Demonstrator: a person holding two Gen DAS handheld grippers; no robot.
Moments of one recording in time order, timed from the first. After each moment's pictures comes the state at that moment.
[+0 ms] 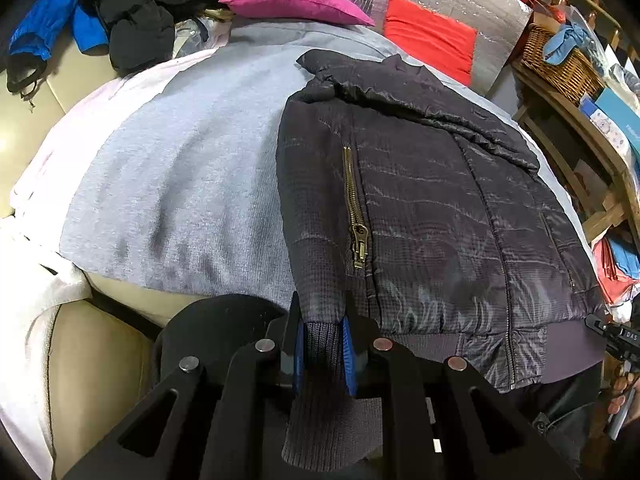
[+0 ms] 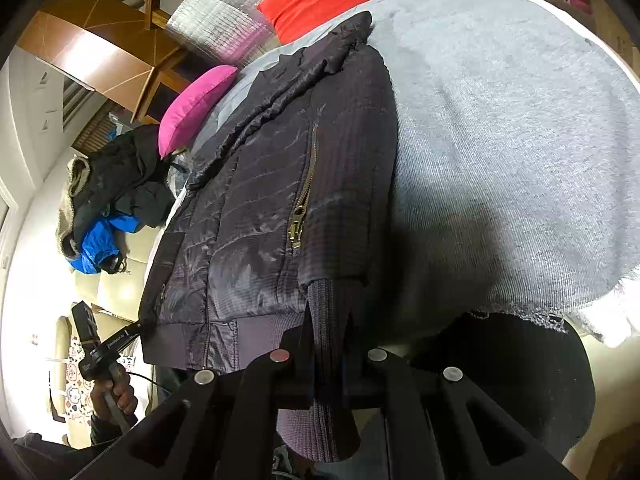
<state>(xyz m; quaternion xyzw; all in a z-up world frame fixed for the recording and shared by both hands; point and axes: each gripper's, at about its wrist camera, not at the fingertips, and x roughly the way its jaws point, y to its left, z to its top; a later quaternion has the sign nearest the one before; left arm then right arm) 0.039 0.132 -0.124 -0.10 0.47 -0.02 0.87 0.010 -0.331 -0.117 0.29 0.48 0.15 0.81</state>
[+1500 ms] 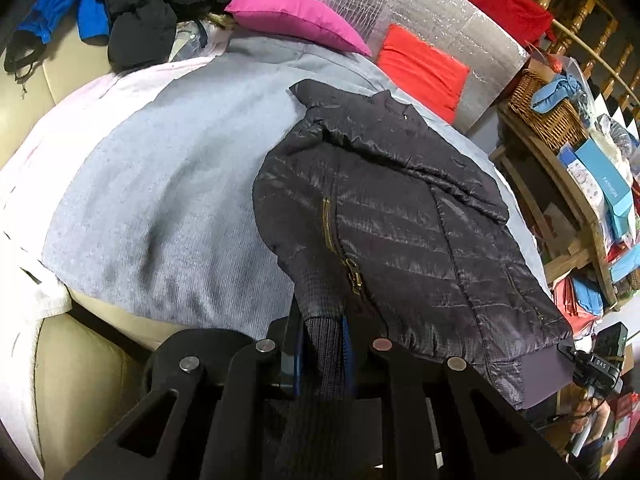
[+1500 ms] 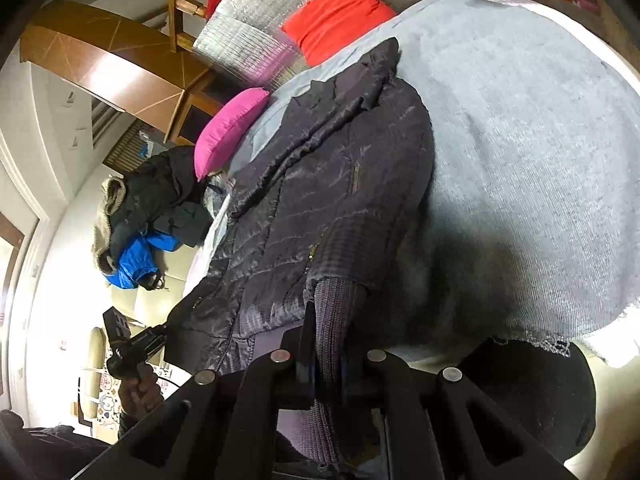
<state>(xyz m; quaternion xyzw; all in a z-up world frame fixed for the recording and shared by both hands) 0.064 0.156 -0.095 -0.18 0.44 -0.06 0.88 0.025 -0.358 -0.087 0.33 0.43 0.21 0.81</state>
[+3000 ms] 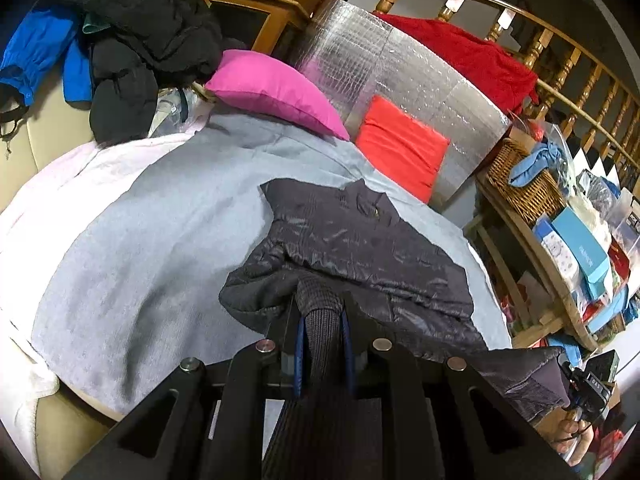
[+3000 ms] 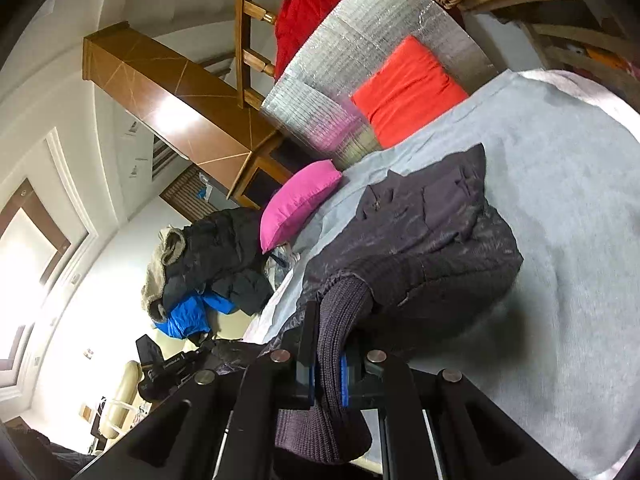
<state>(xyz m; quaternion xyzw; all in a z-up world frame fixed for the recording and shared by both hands) 0.126 0.163 -0.016 -0.23 0.34 -0.07 0.91 0.090 -0.359 0.005 0.35 0.29 0.27 0.85</state>
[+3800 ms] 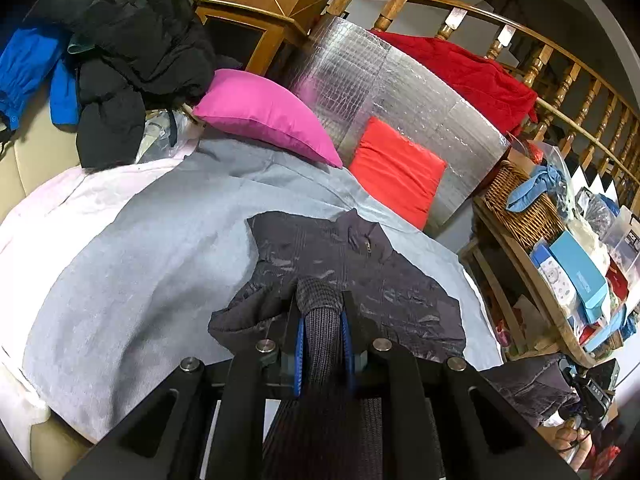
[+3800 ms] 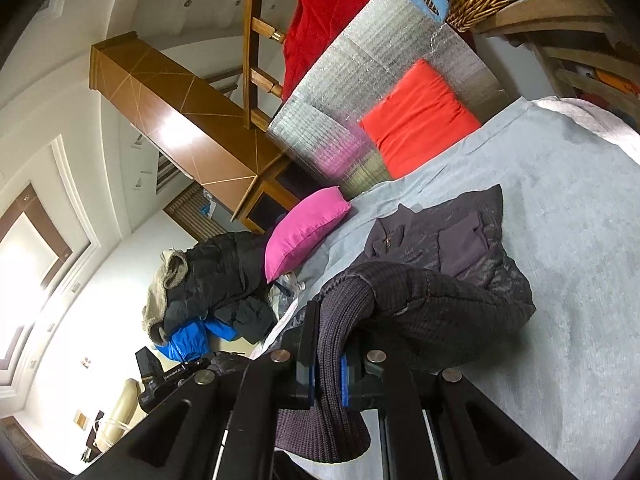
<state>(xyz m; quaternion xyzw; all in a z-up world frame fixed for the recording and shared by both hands) 0.163 0.161 0.007 -0.24 0.31 -0.06 0.92 0.130 -0.357 0.036 0.35 0.26 0.26 0.86</state>
